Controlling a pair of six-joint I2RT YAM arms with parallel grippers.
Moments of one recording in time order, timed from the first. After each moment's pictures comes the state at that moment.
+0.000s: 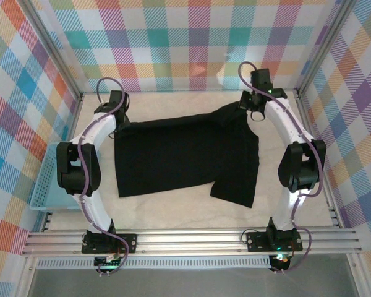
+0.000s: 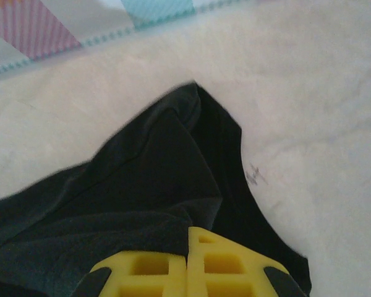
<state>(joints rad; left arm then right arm) -0.08 1.86 1.47 -0.65 -0.41 -0.50 0.16 1.89 1.73 -0.73 0.07 0.36</state>
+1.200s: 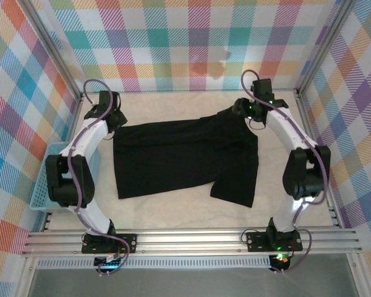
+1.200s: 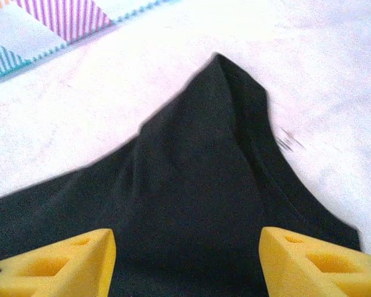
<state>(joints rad) -0.05 1.75 1.40 -0.55 -0.21 -0.59 0.17 1.84 1.58 -0.57 -0.09 0.43</state>
